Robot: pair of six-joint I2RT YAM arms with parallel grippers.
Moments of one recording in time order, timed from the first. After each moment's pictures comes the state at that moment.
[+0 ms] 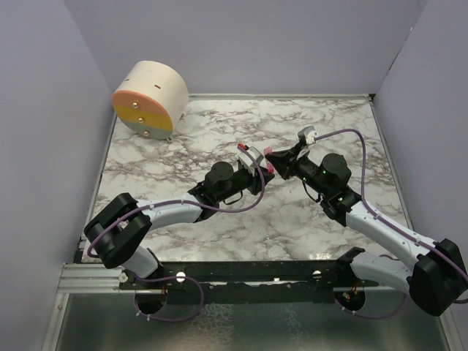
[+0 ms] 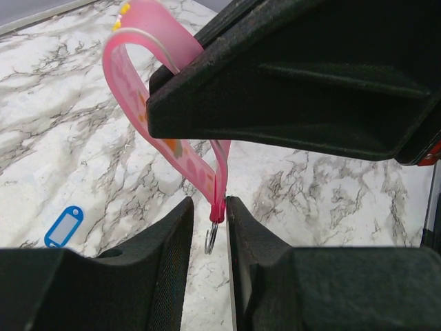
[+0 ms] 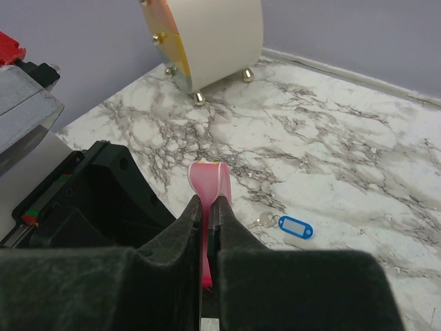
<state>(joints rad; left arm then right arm) -0.87 1.50 0.73 0.70 0.14 -0.19 0.58 1.07 0.62 0.47 -0.22 0.16</state>
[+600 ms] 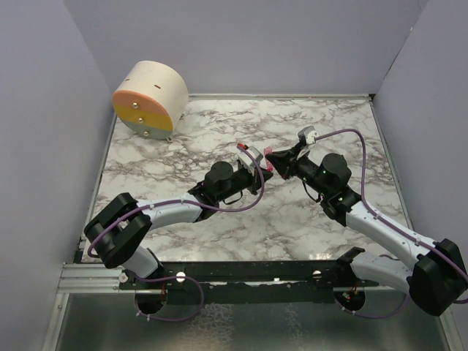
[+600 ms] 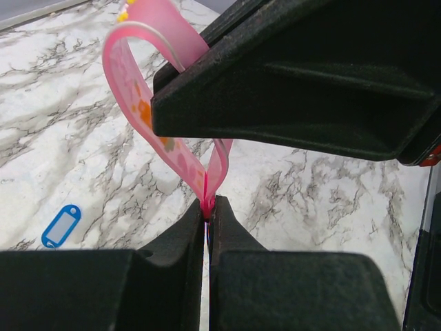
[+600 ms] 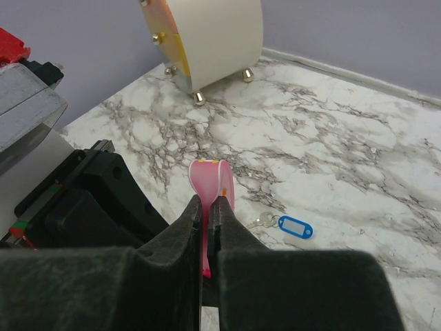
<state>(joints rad) -0.86 1.51 0.73 0.70 0.15 -0.20 0.58 1.07 0.62 0.47 -0.23 0.16</state>
